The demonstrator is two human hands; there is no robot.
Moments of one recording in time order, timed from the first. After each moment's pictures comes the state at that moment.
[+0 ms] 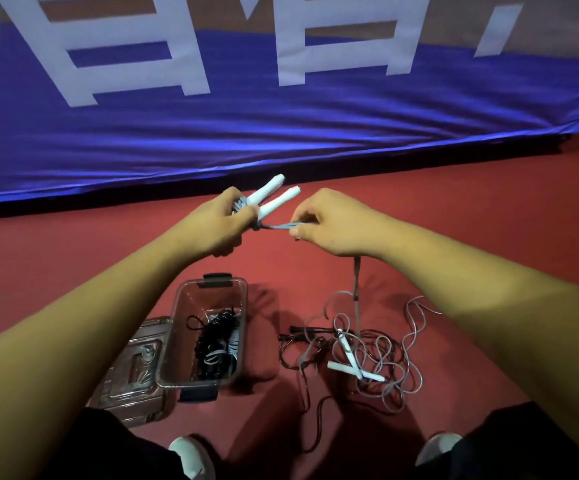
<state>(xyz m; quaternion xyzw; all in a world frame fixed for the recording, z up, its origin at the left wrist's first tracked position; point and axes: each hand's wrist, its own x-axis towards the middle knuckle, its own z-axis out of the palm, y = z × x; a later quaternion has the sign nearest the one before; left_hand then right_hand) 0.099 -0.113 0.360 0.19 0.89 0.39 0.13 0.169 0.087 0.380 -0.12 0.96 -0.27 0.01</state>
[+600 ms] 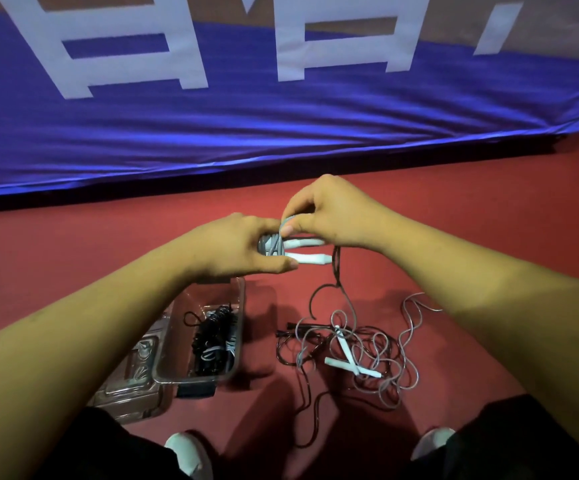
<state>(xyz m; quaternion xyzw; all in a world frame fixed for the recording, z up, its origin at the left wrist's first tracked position) 0.130 -0.107 0.373 0.41 0.89 0.16 0.13 0.164 0.086 0.382 -0.17 0.93 -0.34 -0.01</state>
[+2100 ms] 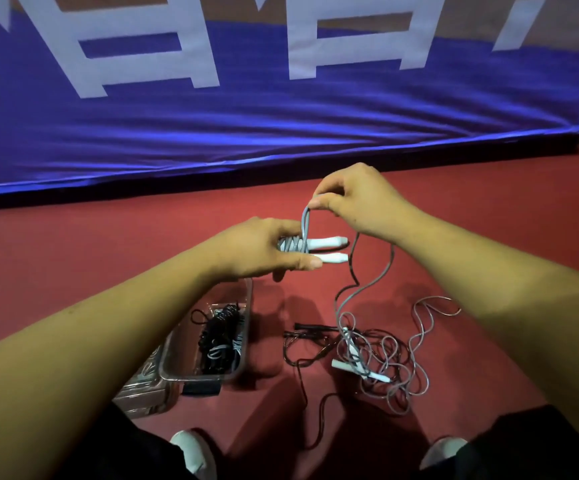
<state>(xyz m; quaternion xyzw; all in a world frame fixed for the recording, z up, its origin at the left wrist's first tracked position) 0.134 -0.088 0.361 0.35 0.88 0.23 0.20 0.145 0.112 0.365 -0.08 0.94 -0.32 -0.12</state>
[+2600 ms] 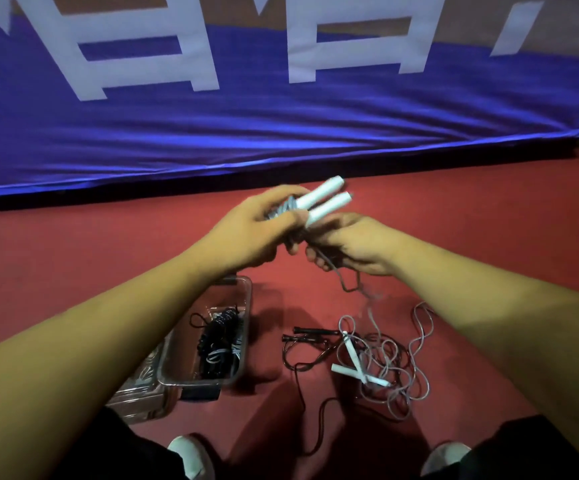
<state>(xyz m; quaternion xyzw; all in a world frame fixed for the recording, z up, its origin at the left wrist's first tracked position) 0.135 -0.086 0.366 0.28 0.76 0.55 0.19 0.158 0.102 0.316 0.01 0.72 -0.68 0.17</state>
